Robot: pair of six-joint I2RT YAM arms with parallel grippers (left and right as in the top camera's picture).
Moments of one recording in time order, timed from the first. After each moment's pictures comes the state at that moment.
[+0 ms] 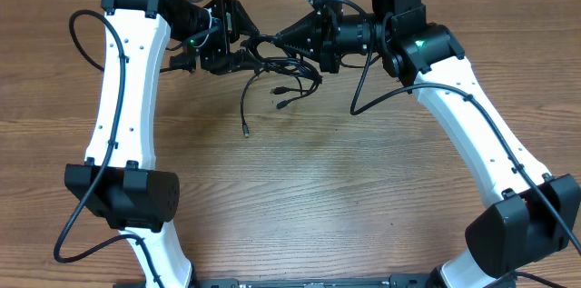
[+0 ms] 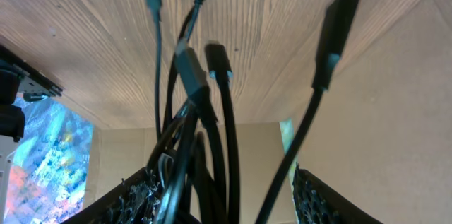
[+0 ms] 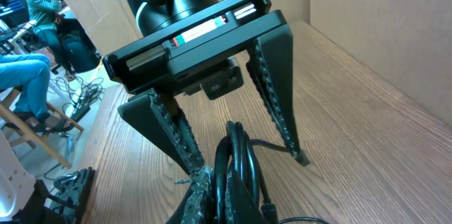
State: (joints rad) left arm -0.11 2.01 2.25 -1.51 0.71 -1.89; right arm 0.36 1.76 1.64 -0.39 -1.02 -0.22
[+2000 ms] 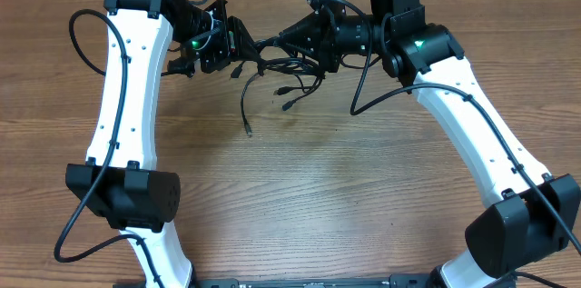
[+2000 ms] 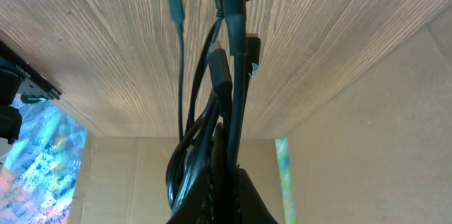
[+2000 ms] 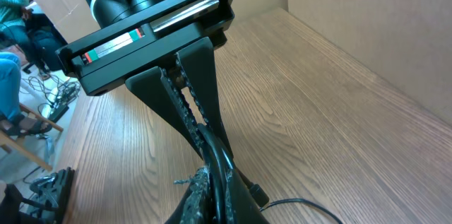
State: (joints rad) left arm -0.12 2.01 2.25 -1.55 0.65 -1.93; right arm 0.36 1.76 1.64 -0.42 -0.93 -0.22
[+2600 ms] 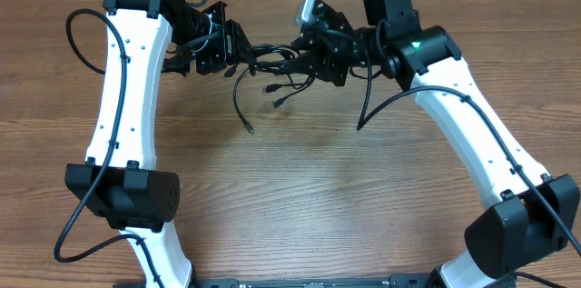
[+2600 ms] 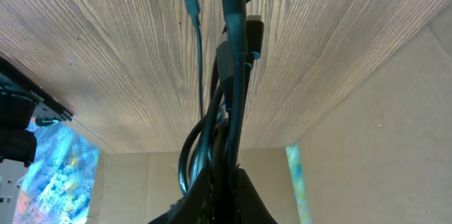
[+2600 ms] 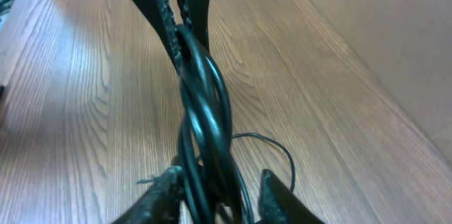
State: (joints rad) left arm -0.12 2.01 2.25 -1.57 0.61 -1.85; right arm 0.38 1.76 1.64 -0.64 -0.76 -0.63
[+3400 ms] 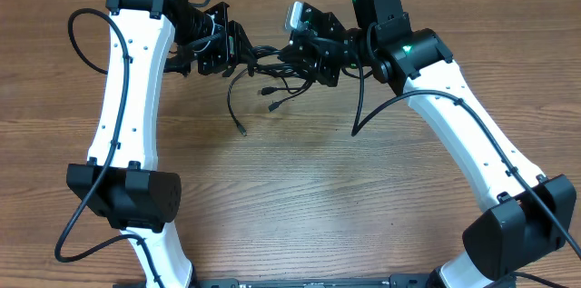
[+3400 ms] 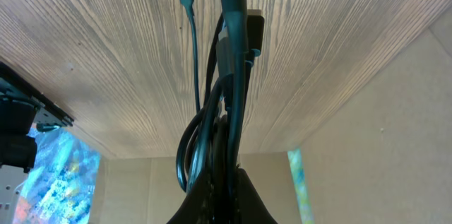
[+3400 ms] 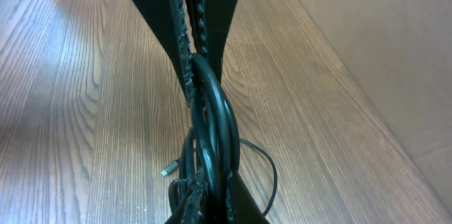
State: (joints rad) left arm -0.13 2.01 2.25 -1.57 0.59 -1.85; right arm 0.41 1.76 1.64 -0.59 -0.74 -0.65
